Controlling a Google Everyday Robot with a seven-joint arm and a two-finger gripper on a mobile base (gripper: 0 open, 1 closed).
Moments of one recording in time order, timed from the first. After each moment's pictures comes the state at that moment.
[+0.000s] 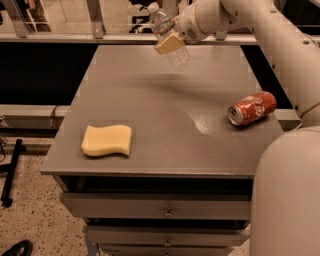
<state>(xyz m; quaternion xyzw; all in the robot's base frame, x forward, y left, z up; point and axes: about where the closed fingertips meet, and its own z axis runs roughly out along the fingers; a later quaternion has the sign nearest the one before) 0.786 -0.041 0.954 -0.54 0.69 0.10 0.48</state>
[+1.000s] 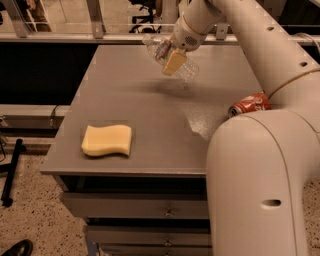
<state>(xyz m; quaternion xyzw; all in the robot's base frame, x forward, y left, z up) 0.745 -0.049 0.897 -0.67 0.68 0.07 0.27</state>
